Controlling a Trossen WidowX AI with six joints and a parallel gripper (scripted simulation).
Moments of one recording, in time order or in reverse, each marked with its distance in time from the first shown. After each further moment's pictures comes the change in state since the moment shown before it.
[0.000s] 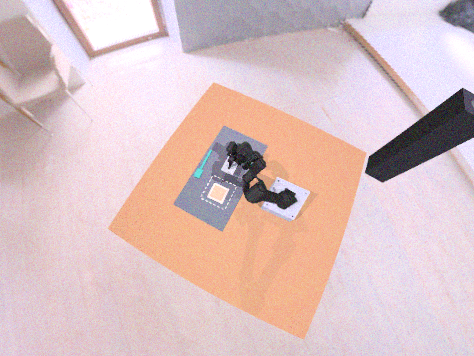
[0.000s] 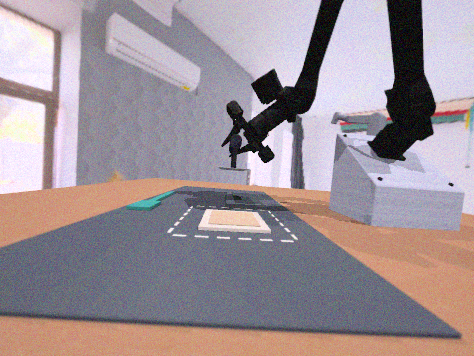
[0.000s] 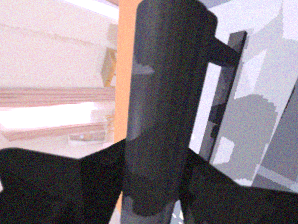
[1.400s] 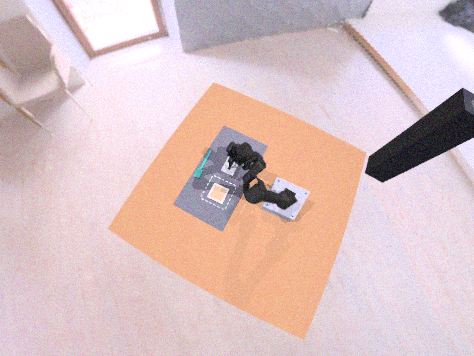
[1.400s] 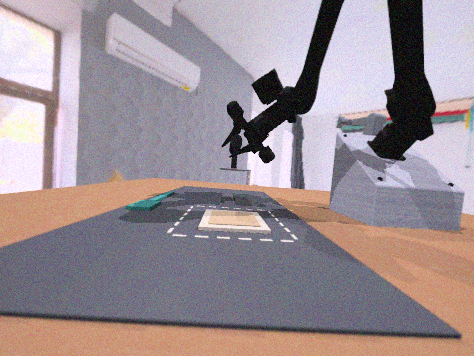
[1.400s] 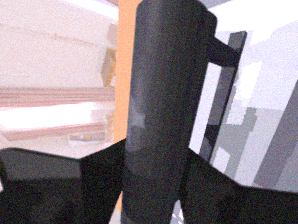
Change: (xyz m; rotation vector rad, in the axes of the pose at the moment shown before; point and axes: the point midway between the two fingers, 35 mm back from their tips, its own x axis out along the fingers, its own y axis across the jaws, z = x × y) arm 0.000 -0.001 -0.002 -0.001 0.000 0.000
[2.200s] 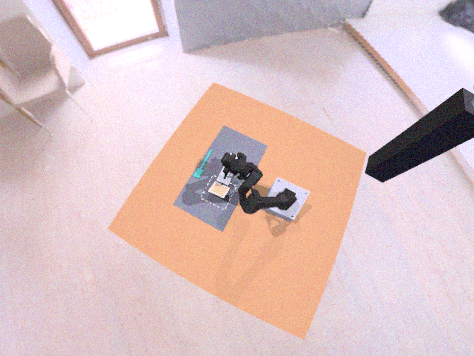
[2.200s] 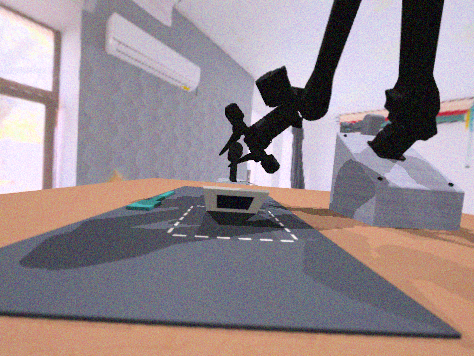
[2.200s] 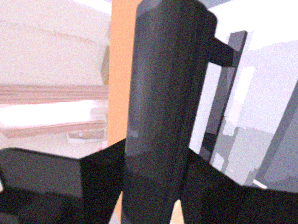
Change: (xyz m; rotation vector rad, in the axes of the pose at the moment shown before) arm 0.020 -0.021 -0.057 -0.009 0.013 -0.004
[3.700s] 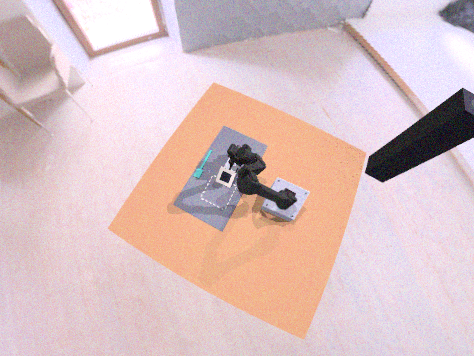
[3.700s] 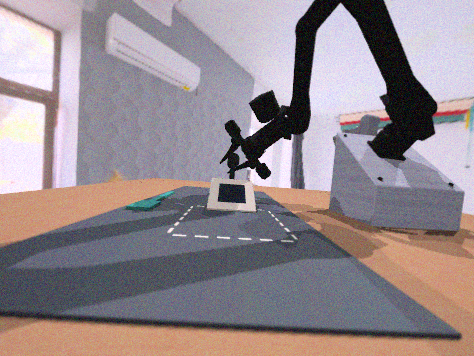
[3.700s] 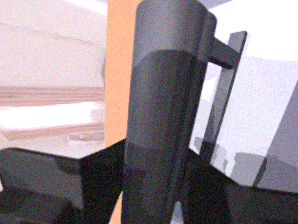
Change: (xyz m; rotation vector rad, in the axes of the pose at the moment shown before) arm 0.011 -0.012 0.072 0.004 -0.012 0.005
